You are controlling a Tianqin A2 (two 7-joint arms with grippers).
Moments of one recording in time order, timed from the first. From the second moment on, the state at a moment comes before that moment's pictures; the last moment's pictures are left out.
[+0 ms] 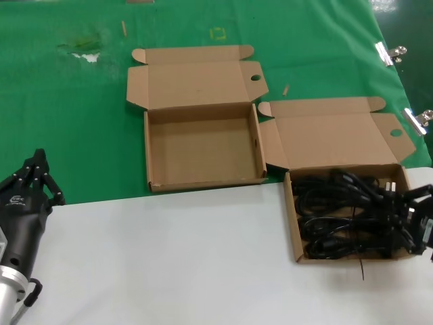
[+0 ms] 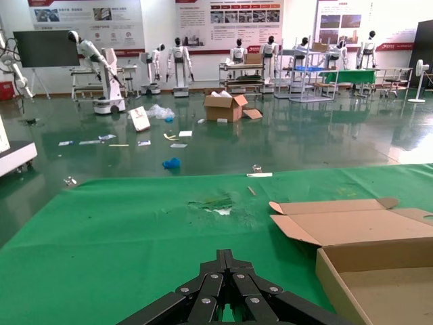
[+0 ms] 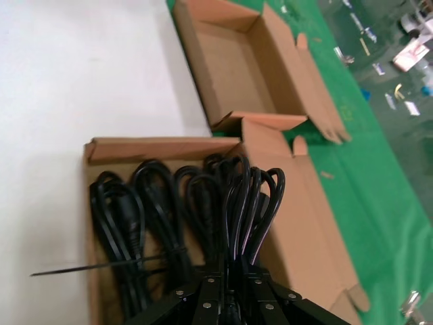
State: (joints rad) left arm 0.00 -0.30 1.60 -1.60 -1.80 0.00 0.00; right arm -0.04 1.00 -1.70 1.65 1.36 -0.47 0.03
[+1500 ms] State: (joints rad) left arm 0.00 -0.30 1.60 -1.60 -1.80 0.00 0.00; right arm 0.54 0.47 -2.06 1.40 1.13 -0.51 -0.40
